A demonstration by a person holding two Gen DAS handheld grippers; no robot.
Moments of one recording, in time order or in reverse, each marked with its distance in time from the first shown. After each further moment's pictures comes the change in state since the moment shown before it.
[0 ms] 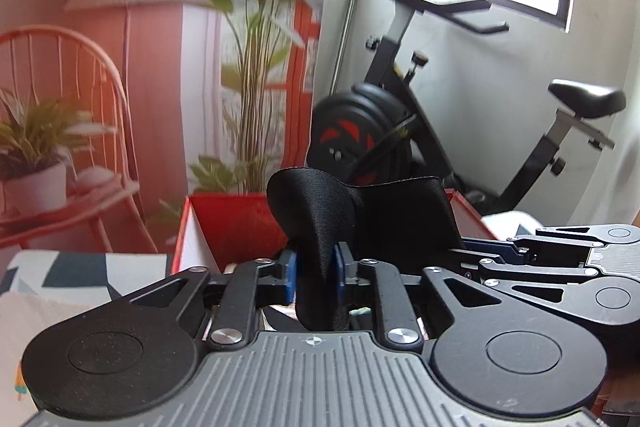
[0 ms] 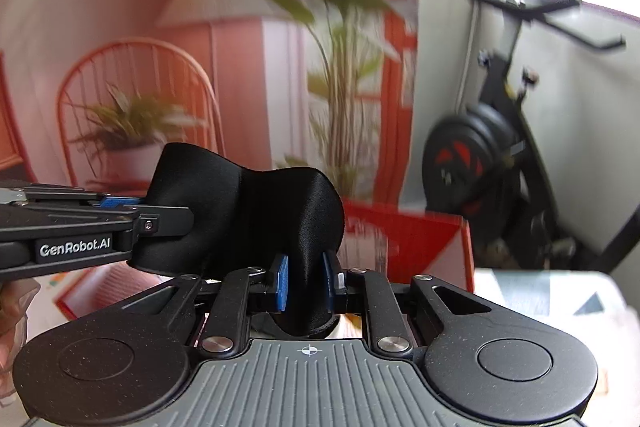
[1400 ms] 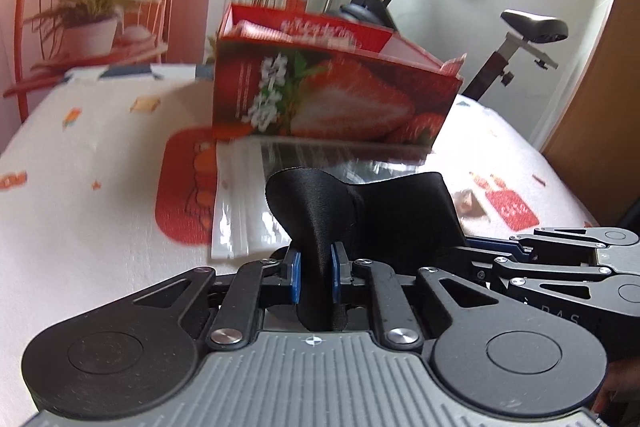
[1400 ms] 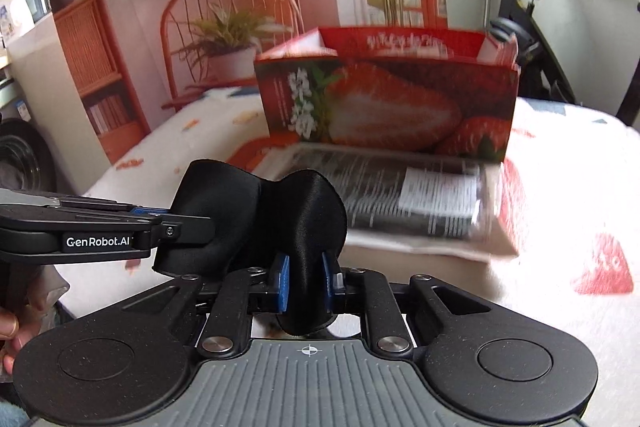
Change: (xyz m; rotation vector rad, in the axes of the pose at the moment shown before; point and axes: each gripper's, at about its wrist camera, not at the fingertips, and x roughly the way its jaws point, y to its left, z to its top) left arm -0.188 -0.007 -0.204 -0.070 0.128 -0.060; right arm -0.197 0.101 -0.229 0.043 0.089 0.145
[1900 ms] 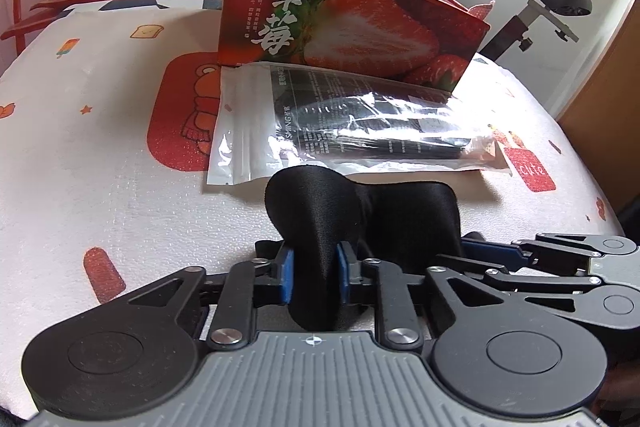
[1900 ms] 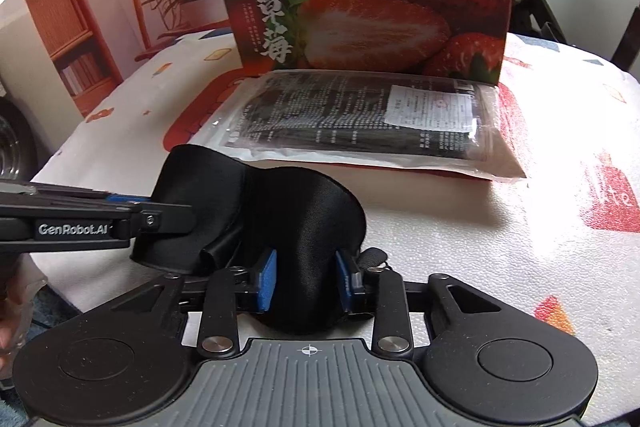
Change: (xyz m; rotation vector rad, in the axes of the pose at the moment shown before) left arm 0.031 0.010 -0.028 -0.073 0.169 -0.006; right arm 0.034 -0.007 -0.030 0.048 0.183 -0.041
